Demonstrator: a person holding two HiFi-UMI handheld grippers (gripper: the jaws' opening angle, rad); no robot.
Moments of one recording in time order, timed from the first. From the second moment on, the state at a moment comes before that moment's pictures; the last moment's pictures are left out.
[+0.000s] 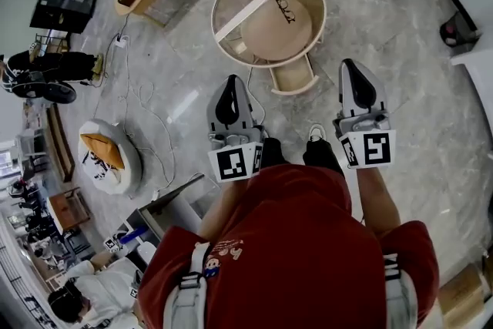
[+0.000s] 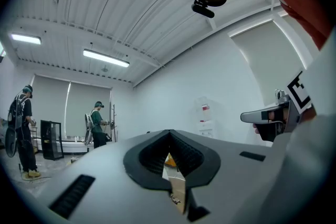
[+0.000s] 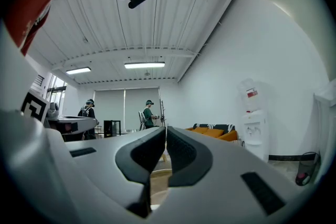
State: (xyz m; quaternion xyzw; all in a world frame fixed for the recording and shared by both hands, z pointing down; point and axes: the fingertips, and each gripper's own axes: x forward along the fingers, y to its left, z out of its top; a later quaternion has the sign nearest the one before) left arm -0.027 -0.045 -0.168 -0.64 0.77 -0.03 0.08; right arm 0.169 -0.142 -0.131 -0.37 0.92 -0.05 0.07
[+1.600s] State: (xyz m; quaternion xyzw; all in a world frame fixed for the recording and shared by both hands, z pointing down) left arm -0.134 -0.087 0.138 -0.83 0.56 -0.07 0.02; right arm 0.046 -0.096 0.200 -0.54 0.84 -0.09 -0.08
